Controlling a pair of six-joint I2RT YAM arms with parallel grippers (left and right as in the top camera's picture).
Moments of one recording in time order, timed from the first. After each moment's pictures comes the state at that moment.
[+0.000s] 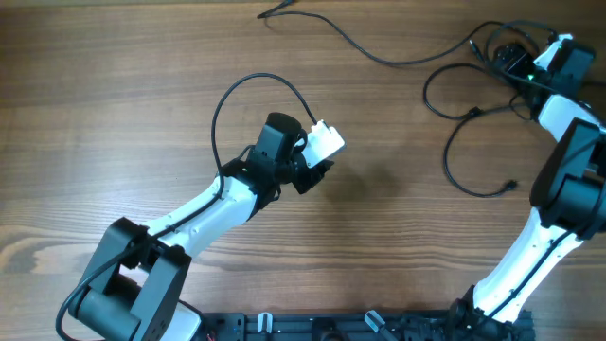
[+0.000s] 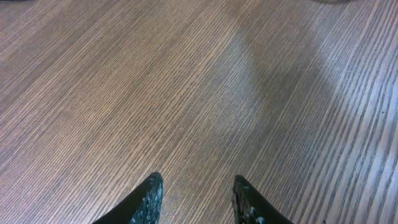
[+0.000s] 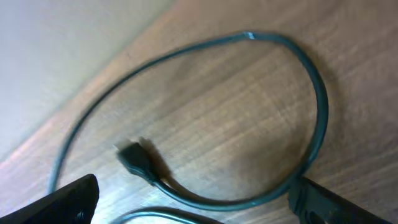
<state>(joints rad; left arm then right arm) -0.55 1.63 0.82 0.03 0.31 0.37 -0.40 2.23 1.46 0.10 -0.31 0.39</state>
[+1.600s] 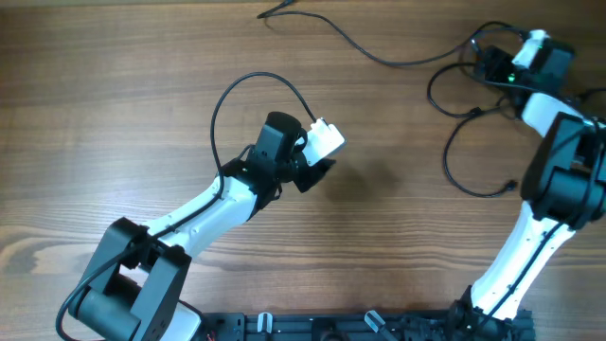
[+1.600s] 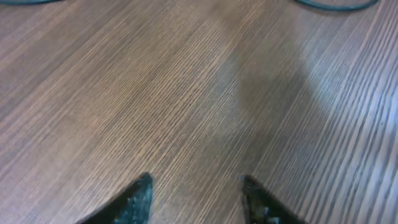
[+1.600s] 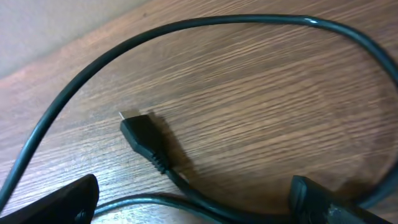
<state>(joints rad) -0.55 1.63 0.82 0.05 0.31 0.34 -0.33 2.29 1.47 0.12 -0.24 0.15</state>
